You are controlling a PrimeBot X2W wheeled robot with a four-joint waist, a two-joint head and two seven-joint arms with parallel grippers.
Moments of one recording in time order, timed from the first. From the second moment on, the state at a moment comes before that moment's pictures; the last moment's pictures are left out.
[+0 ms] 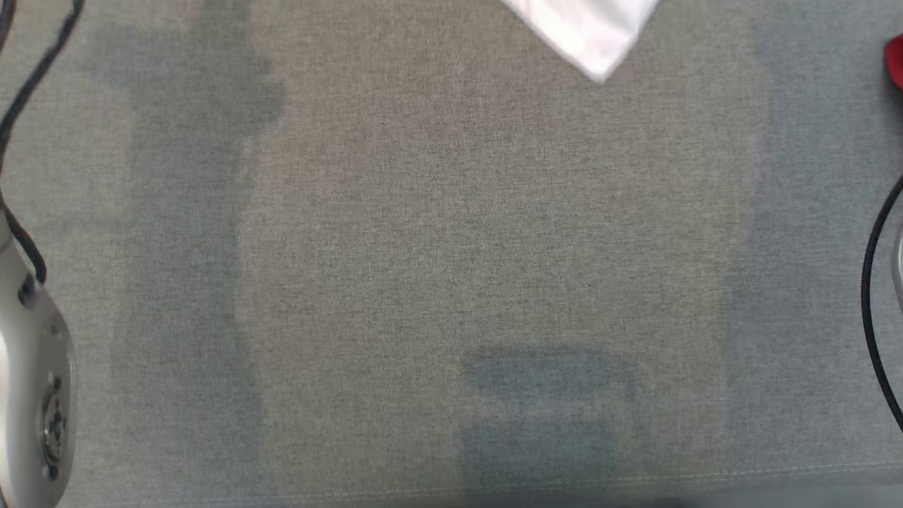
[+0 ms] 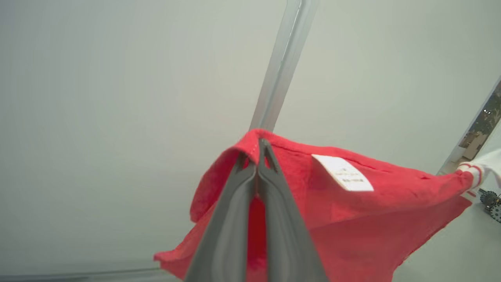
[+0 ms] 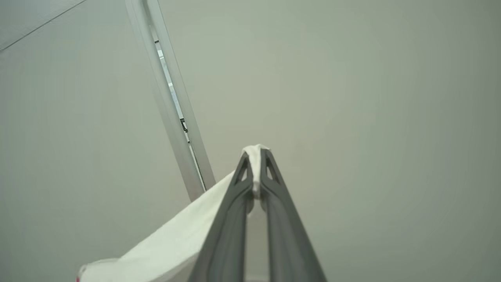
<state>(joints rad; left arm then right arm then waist) -1.38 0.22 -0.08 0.32 -0.71 -0.08 0.33 -1.55 -0.14 -0.24 0.43 0.26 0.13 0.08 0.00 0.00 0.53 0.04</state>
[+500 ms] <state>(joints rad) -1.10 0.35 -0.49 0.49 -0.88 -0.13 -0.19 -1.06 -0.16 0.04 0.50 0.51 0.13 -0.08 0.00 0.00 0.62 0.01</state>
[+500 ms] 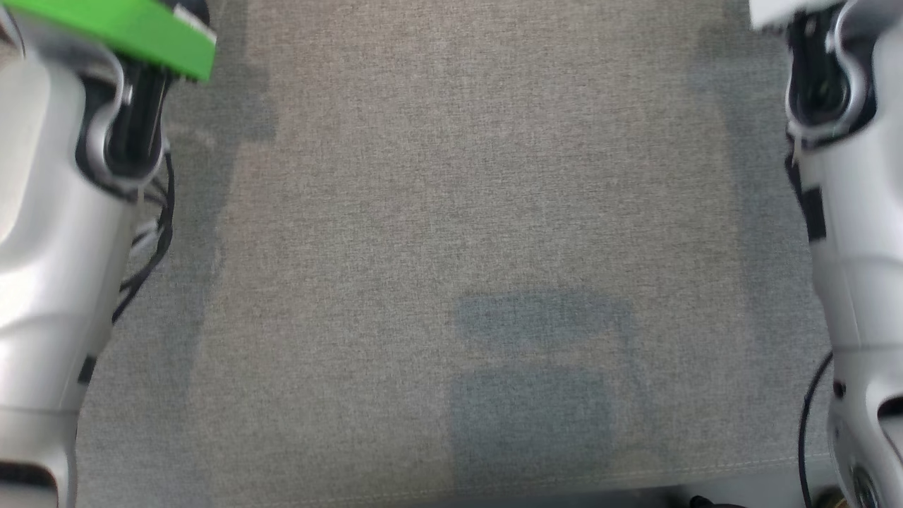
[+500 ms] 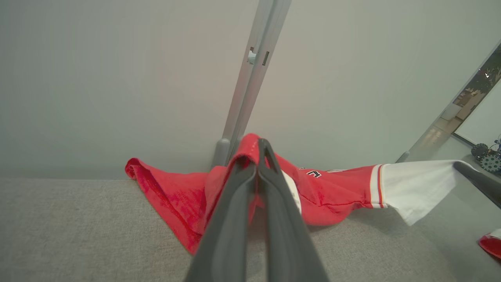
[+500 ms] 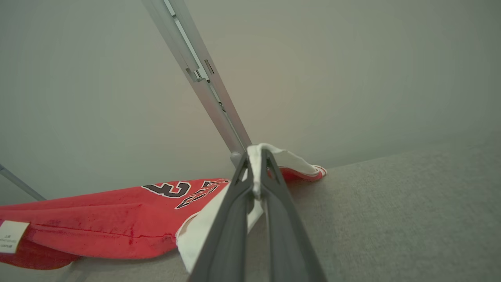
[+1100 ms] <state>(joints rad) -0.49 0.52 -0.58 0.21 -1.02 -0.13 -0.26 -0.35 -0.30 -0.02 0.16 0.81 0.13 0.01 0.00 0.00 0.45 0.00</state>
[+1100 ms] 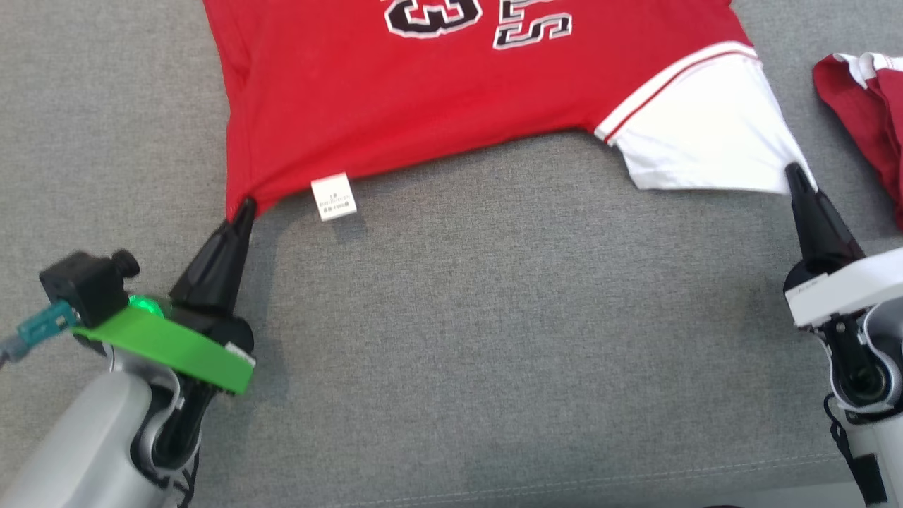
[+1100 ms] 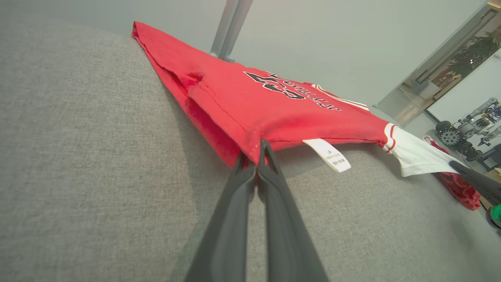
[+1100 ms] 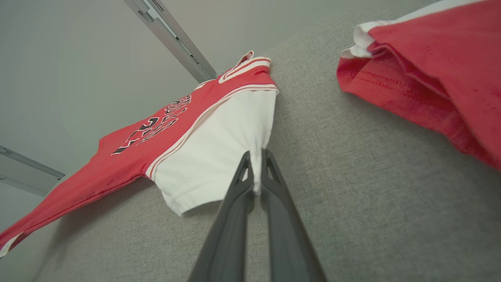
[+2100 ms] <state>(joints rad) 0.05 0.53 -0.50 -0.26 -0.92 0.04 -0.13 0.06 -0.27 -0.19 -0.25 0.88 0.13 0.29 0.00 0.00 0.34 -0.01</state>
